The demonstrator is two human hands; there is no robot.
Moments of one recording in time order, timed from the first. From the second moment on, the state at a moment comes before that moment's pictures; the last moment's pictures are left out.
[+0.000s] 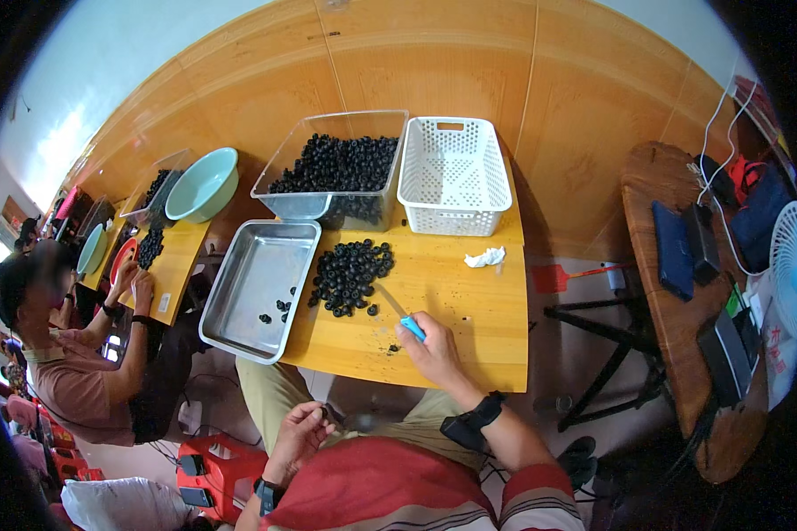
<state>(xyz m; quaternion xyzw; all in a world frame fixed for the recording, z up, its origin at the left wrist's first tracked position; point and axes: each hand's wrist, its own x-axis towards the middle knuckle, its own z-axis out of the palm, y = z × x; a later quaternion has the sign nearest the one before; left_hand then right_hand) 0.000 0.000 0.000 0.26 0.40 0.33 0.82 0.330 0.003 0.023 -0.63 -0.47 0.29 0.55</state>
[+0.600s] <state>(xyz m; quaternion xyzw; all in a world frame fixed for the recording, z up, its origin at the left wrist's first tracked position) 0.041 -0.014 0.014 0.26 0.42 0.36 0.79 0.329 -0.009 0.032 -0.61 -0.51 0.27 0.54</state>
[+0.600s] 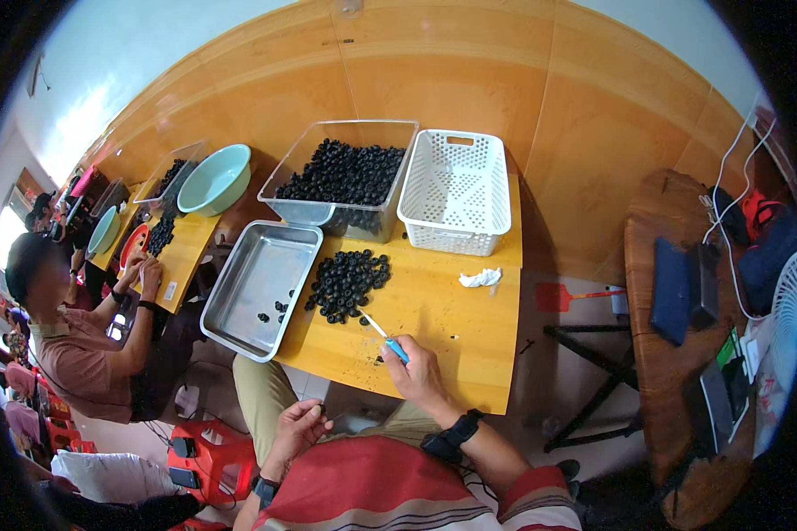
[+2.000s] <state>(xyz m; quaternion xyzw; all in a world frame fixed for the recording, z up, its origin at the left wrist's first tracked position) 0.082 0.082 0.039 0.25 0.29 0.33 0.86 0.312 -0.002 0.040 -0.69 -0.48 0.22 0.51</state>
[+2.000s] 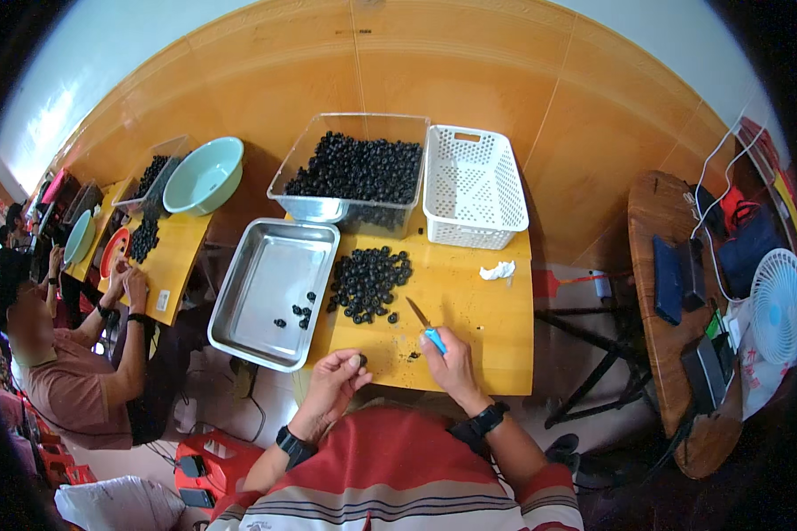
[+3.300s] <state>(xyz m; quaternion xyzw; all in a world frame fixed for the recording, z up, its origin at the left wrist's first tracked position) 0.059 0.080 0.062 0.14 0.12 0.38 0.91 0.243 -0.001 0.110 -0.59 -0.65 0.17 0.46</state>
